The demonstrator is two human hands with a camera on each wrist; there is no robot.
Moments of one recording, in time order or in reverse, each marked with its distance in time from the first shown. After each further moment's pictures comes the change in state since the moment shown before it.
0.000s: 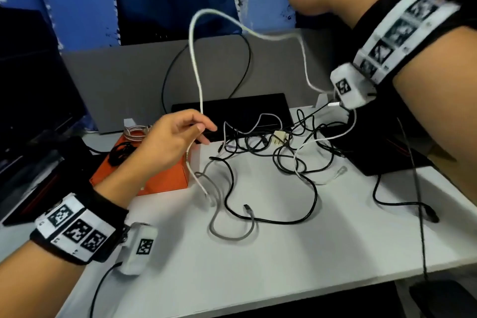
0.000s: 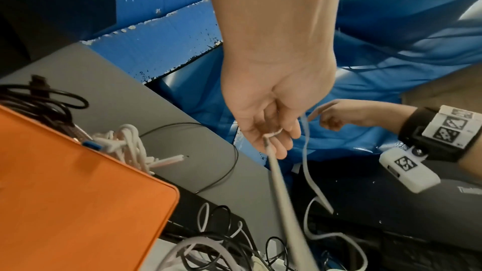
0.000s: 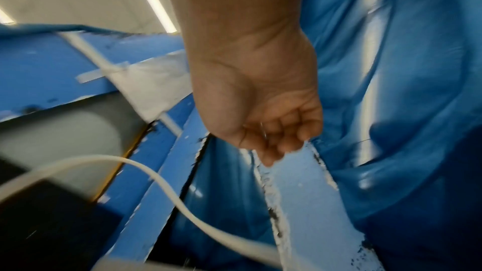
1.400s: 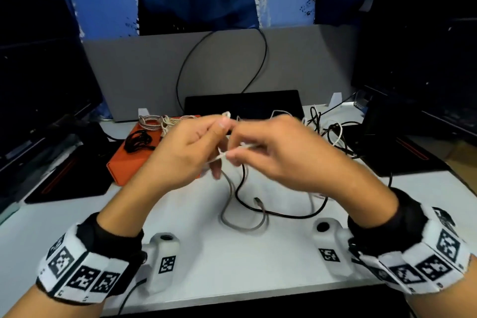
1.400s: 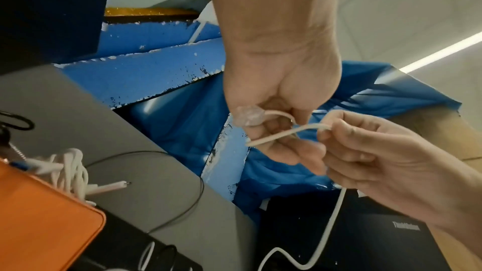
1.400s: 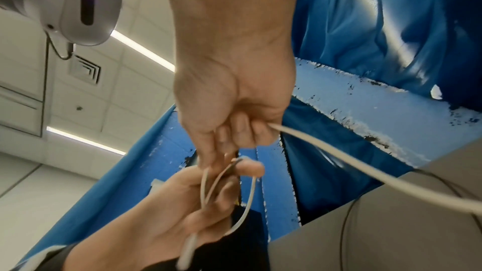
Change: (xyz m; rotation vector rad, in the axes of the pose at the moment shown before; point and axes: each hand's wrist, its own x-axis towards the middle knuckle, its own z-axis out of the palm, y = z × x) left_hand -0.059 0.053 0.009 -0.115 -0.080 0.133; right_hand -0.216 -0.087 0.051 0.631 -0.257 -0.538
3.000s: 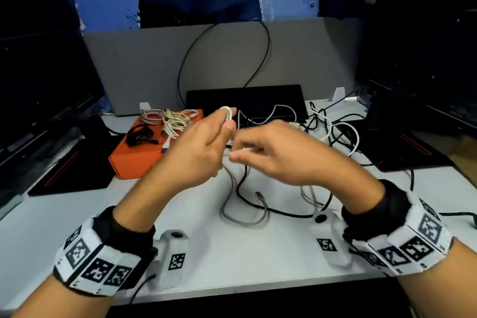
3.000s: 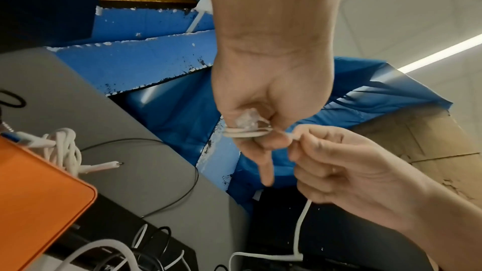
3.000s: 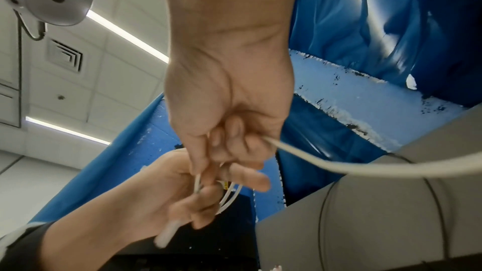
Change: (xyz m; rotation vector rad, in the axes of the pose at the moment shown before) left_hand 0.003 -0.007 0.012 0.324 0.051 -0.090; right_hand 0.005 0.011 0.013 0.009 -0.172 0.050
